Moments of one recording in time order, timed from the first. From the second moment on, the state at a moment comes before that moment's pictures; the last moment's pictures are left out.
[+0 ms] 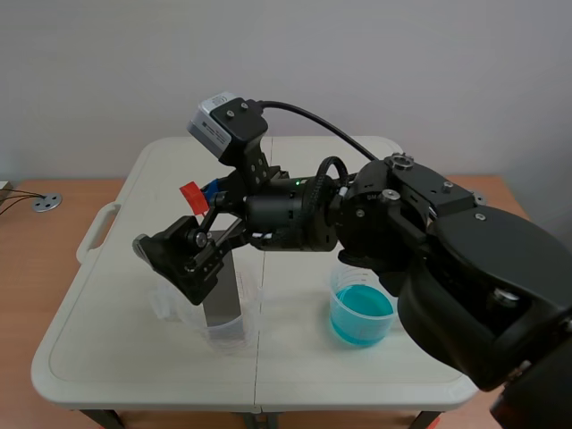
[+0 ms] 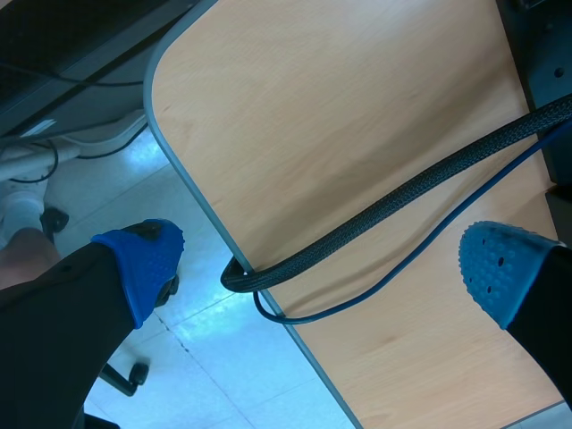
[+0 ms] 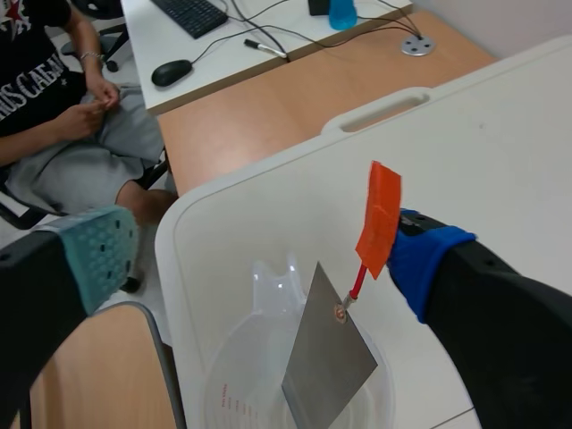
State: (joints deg) left arm 46.2 -25.3 0.6 61.7 7.0 -19.3 -8.8; right arm 10.9 6.8 -30.2 80.4 20.7 39.6 -17.5
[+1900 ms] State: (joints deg) left arm 40.2 -23.7 -13.5 101.2 -1.2 -20.2 -29.4; right arm -29.4 30.7 -2.9 116.0 17.7 24.8 -4.6
